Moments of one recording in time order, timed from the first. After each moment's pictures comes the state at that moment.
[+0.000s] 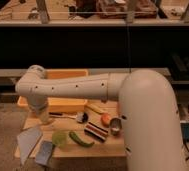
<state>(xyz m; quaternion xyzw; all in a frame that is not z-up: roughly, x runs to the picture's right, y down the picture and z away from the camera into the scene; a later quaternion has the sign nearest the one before) -0.273 0.124 0.729 -0.26 -0.20 -0.30 0.90</state>
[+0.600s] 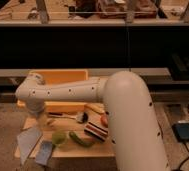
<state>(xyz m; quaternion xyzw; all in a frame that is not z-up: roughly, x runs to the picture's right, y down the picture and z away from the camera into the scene) -0.305 0.147 0.772 -0.27 -0.21 -0.31 0.88</state>
